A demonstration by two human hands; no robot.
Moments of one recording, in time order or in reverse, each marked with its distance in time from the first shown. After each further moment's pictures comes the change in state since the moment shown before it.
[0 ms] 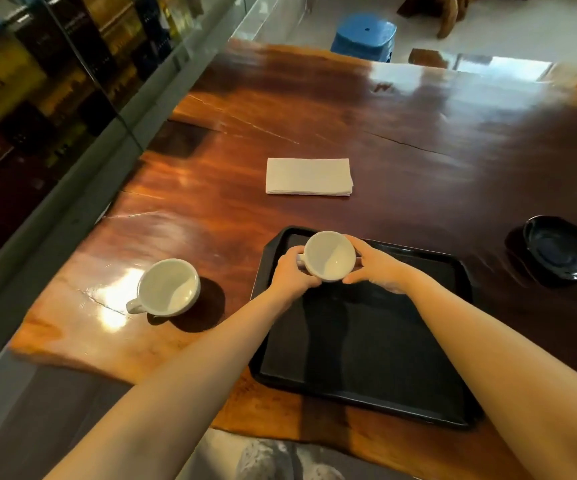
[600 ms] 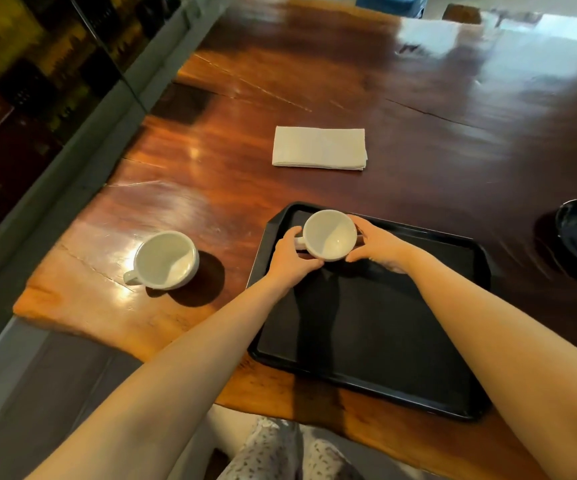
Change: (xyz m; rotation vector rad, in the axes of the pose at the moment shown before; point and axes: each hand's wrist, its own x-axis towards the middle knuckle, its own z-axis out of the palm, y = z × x) left_hand 0.010 -0.026 0.009 0.040 0.078 -0.039; right_hand 0.027 0.012 0.000 0.026 -0.010 0.039
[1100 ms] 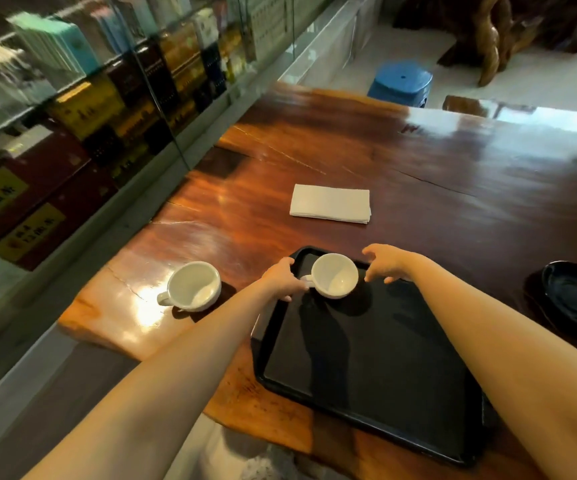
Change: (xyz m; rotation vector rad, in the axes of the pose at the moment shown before) left_hand -0.027 0.050 -0.060 0.173 -0.123 -0.195; right_hand -0.022 -0.065 -0.029 -0.431 0.062 0.182
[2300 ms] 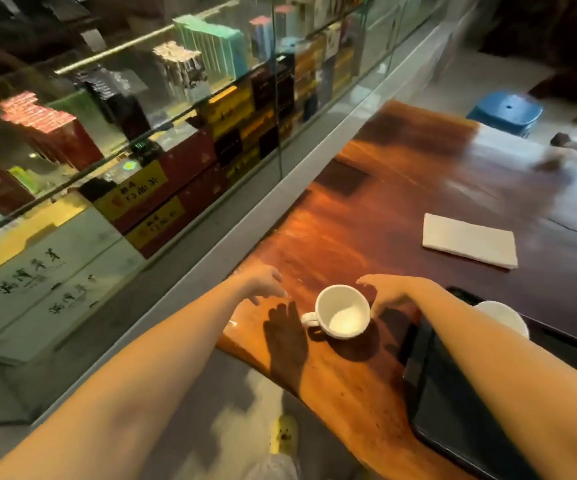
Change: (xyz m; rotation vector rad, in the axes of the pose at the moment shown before) left_hand -0.012 -0.183 -0.269 0.215 -0.016 -0.132; right_hand 0.043 -0.235 0.166 -0.476 -0.255 -0.197
